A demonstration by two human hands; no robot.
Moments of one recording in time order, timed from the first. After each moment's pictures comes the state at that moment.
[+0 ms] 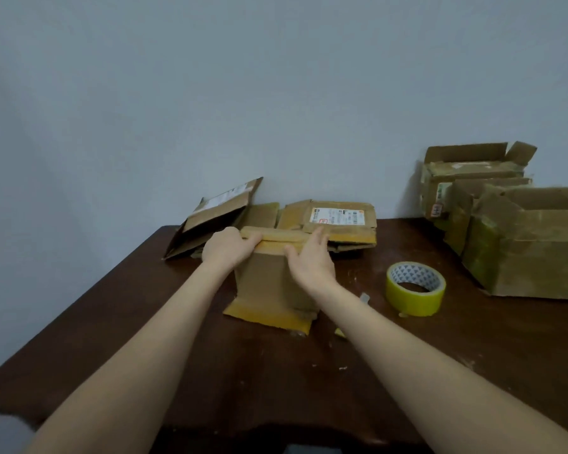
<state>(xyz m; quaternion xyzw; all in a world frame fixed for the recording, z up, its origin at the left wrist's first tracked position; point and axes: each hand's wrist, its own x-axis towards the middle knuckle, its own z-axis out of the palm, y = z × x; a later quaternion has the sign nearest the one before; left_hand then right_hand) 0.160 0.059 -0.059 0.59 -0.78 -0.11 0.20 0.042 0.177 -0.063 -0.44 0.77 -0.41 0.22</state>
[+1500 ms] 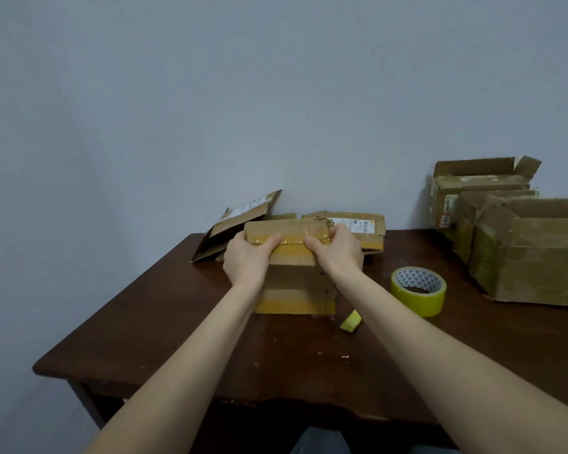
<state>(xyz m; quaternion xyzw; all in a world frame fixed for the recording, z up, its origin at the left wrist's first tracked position) 0.162 0.168 -0.039 0.57 -0.61 -0.23 0.50 0.025 0.212 -0.040 -0.42 0.74 -0.50 0.15</state>
